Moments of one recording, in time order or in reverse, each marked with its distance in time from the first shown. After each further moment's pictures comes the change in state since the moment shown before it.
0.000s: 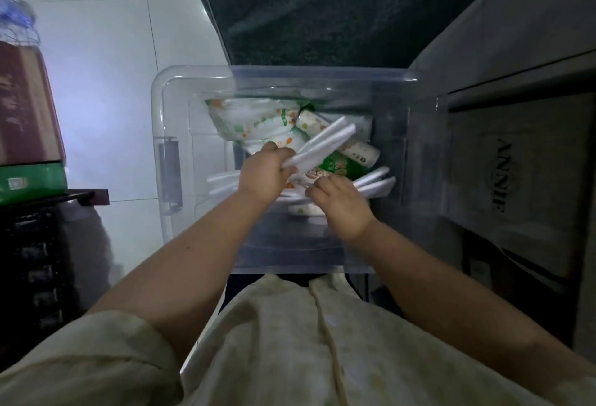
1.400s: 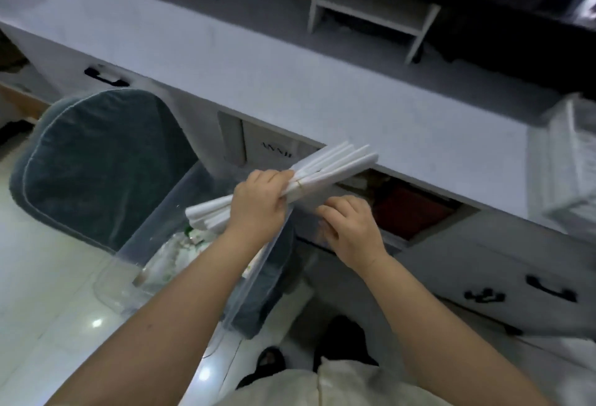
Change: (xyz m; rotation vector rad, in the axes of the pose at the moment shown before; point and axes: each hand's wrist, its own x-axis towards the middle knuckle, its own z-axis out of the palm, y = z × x) left_hand -0.259 0.192 -0.112 0.297 0.044 1.348; right_hand -0.253 -0.277 -0.081 -0.279 1.039 0.993
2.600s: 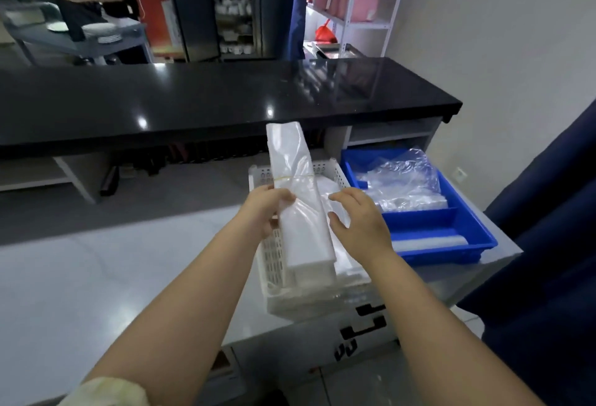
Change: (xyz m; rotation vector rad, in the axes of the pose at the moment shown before) left_hand 0.303 0.576 0.259 -1.113 -0.747 -0.483; right_hand -0.190 0.476 -0.335 -0.166 0.424 0.810
